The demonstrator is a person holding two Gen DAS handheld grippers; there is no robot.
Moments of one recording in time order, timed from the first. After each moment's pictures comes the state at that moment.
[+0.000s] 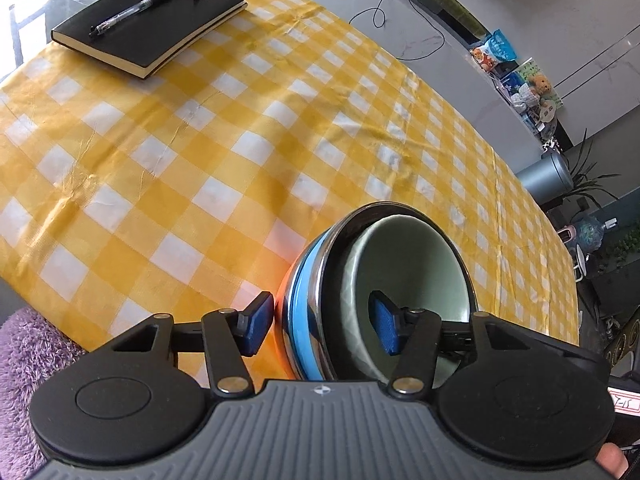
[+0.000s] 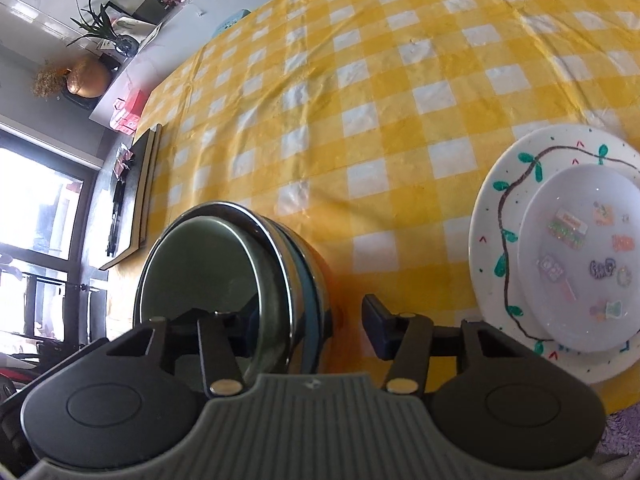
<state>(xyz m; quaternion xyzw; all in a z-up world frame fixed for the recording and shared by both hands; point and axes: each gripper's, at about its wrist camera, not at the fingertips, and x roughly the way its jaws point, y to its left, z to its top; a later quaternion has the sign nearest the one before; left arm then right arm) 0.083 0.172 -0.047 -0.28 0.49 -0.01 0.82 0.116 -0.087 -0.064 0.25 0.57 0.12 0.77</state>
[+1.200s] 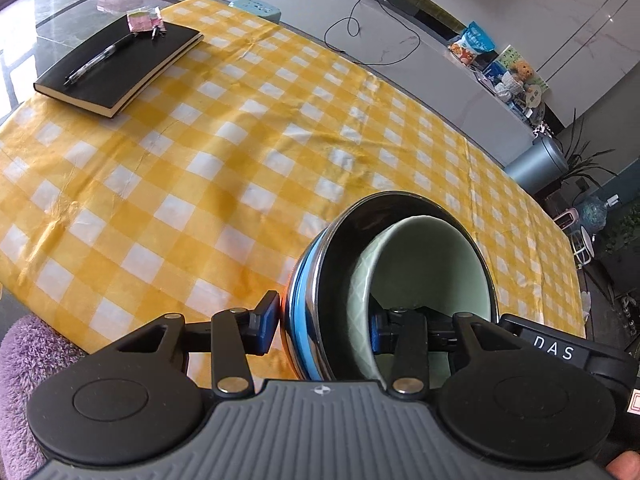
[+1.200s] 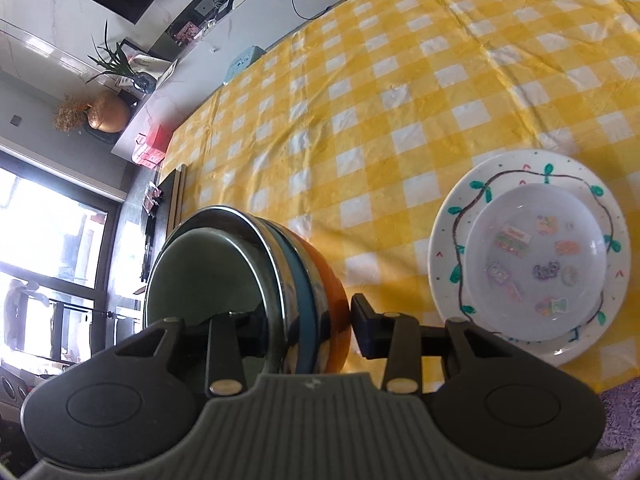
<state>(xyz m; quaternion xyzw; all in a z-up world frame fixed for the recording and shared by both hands) 0.074 0.117 -0.005 -0.23 0.48 -0.02 0.85 0.088 -0.139 -0.024 0.30 0.52 0.13 0.79</state>
